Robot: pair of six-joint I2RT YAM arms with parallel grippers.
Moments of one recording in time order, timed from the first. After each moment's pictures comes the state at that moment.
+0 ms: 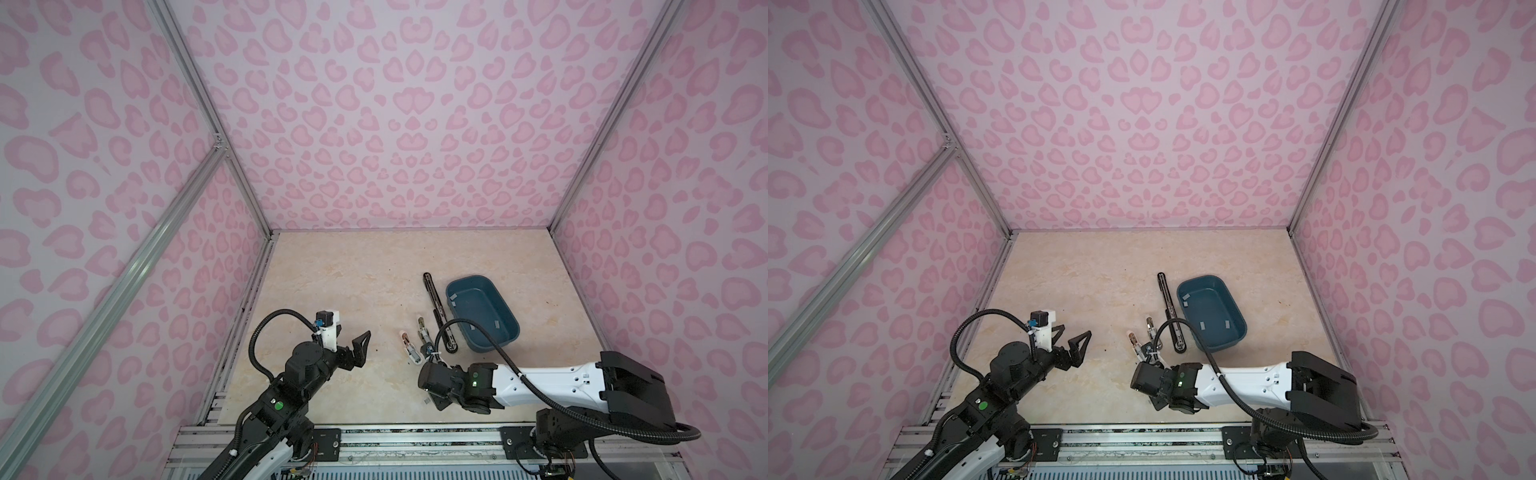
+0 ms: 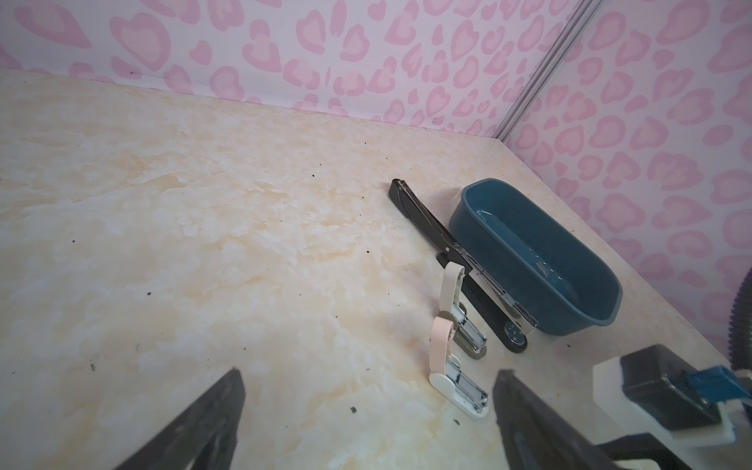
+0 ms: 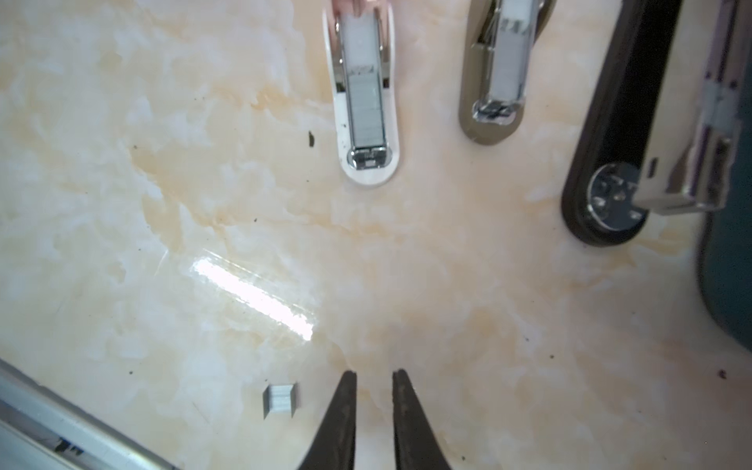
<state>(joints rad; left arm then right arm) -0.58 0.43 0.28 -0.17 -0.06 -0.37 1.29 1.43 0.72 -0.52 0.32 0.70</state>
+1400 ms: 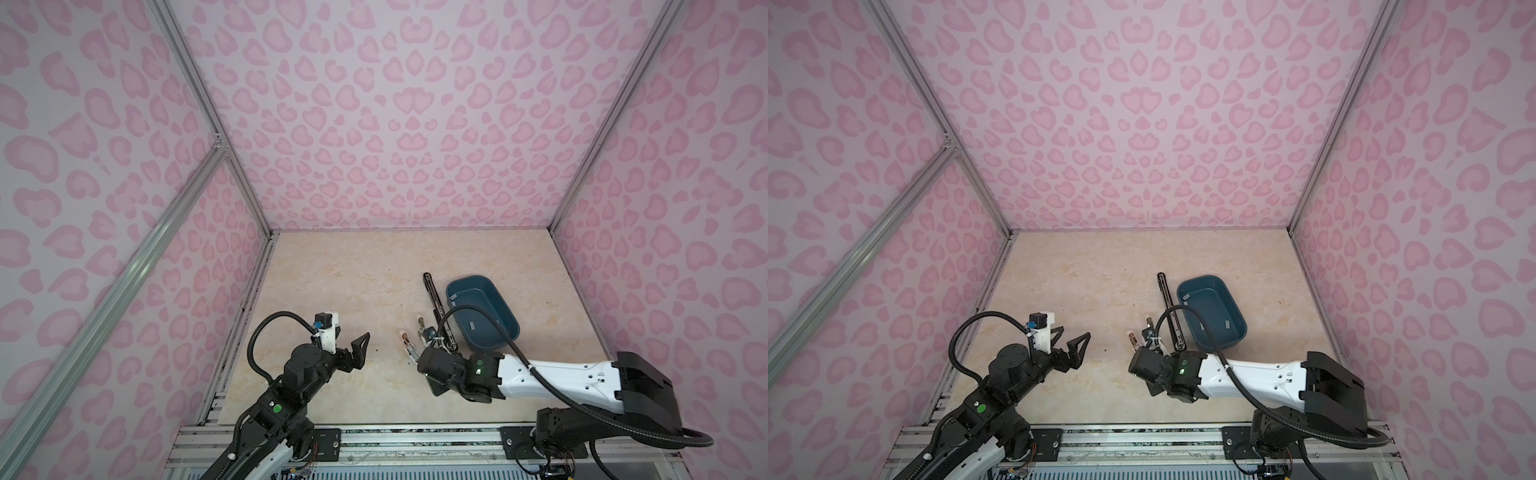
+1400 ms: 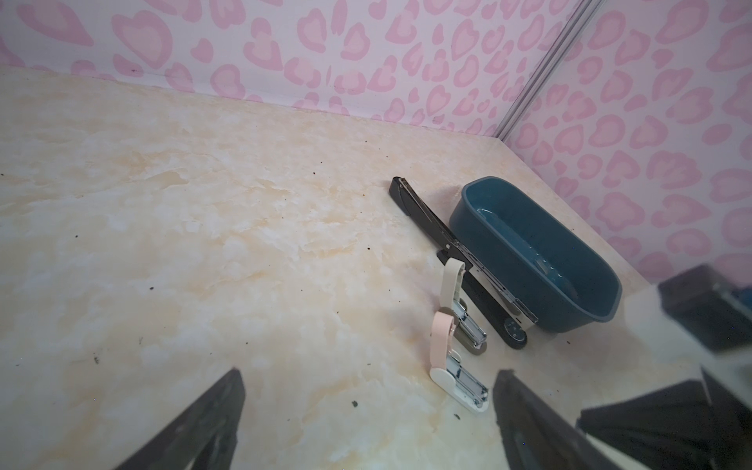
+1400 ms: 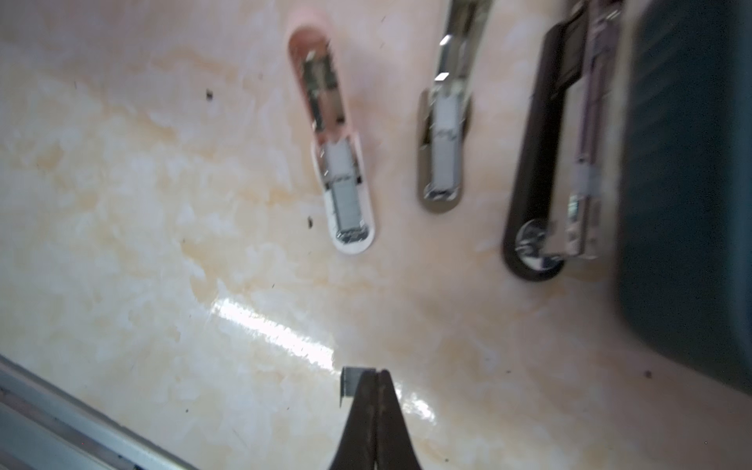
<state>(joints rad) -0.58 0.39 0.27 -0.20 -0.06 -0.37 1.13 1.31 0.85 -0.64 0.38 0.68</state>
